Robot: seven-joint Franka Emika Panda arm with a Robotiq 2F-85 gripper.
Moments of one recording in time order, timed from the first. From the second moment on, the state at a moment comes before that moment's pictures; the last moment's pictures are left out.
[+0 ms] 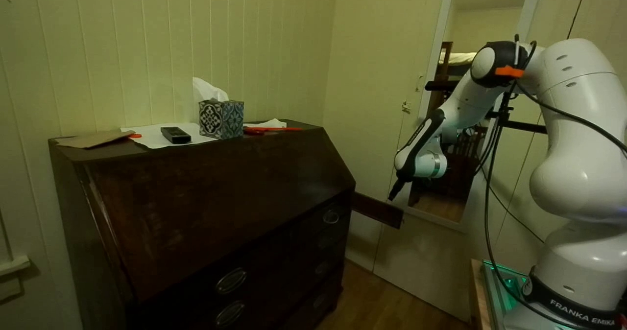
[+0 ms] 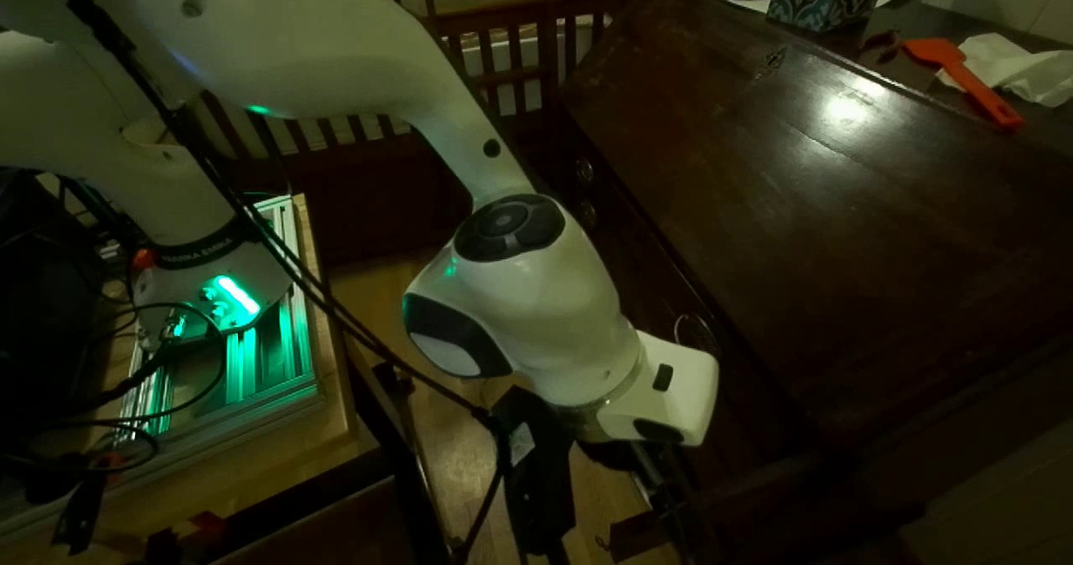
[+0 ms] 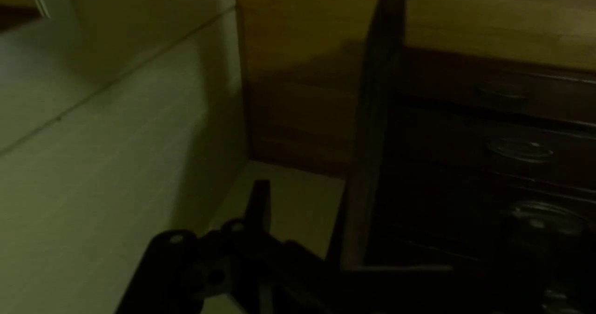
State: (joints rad) arm -1.01 0.65 0.04 -2.06 -0.04 3.15 -0.83
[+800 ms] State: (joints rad) arm -0.96 0.64 -0.01 -2.04 -0.09 2.97 -0.79
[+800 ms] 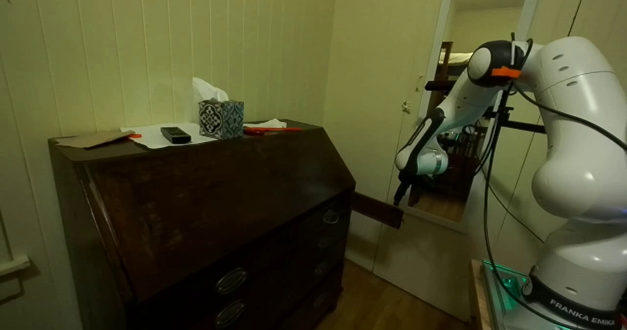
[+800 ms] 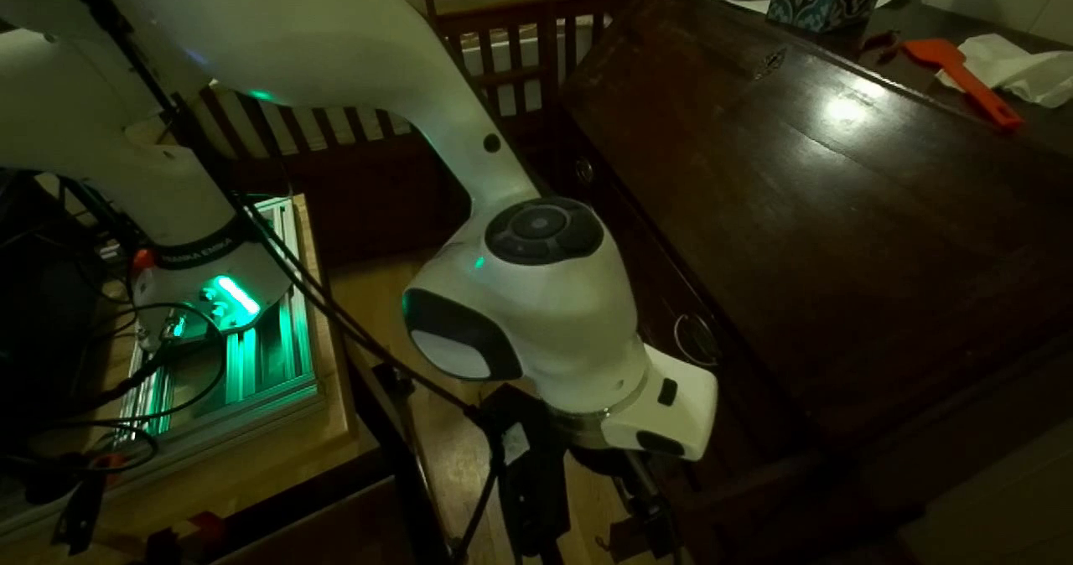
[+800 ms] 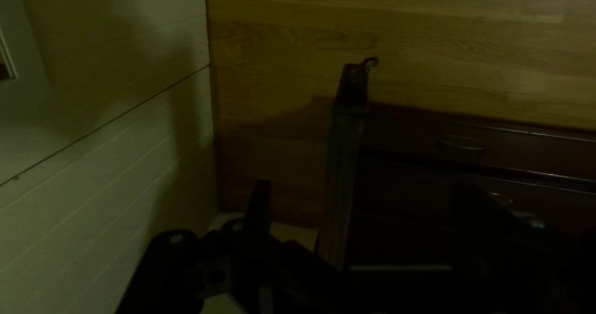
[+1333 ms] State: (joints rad) arm -1.04 0.70 0.11 -1.93 -0.07 2.85 -0.84
